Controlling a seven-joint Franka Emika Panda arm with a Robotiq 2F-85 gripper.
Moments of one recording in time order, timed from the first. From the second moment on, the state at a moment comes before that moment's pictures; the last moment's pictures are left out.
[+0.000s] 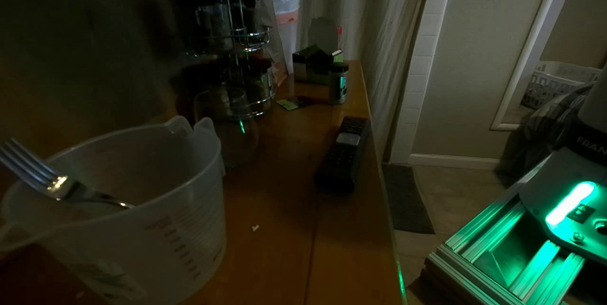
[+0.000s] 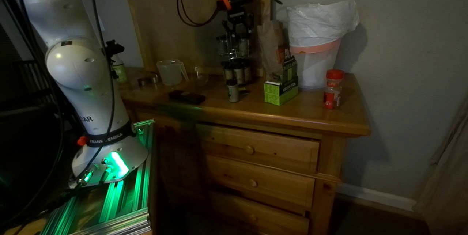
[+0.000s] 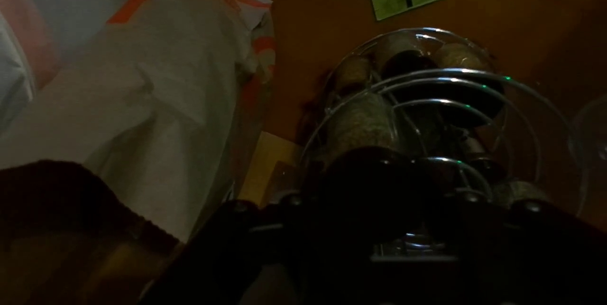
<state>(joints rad) 0.27 0.00 0.18 -2.09 -0.04 2.31 -0.70</state>
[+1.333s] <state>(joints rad) 0.38 -0.38 0.20 -2.08 0.15 1.93 -0.75</state>
